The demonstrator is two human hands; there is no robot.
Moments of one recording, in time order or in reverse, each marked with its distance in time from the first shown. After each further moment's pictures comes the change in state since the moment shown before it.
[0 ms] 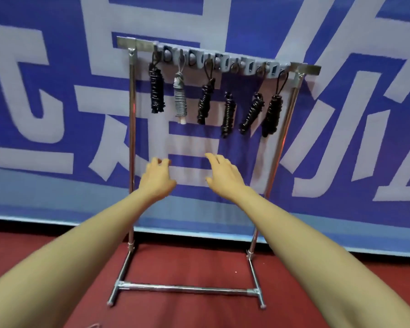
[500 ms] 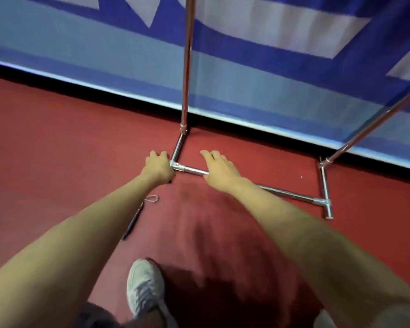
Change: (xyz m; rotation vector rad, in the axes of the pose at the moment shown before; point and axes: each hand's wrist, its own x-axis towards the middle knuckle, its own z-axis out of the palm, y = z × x) left_hand -0.099 -0.298 0.202 0.059 -0.510 -0.591; right_hand -0.064 -0.116 0.362 0.137 -0.681 -0.128
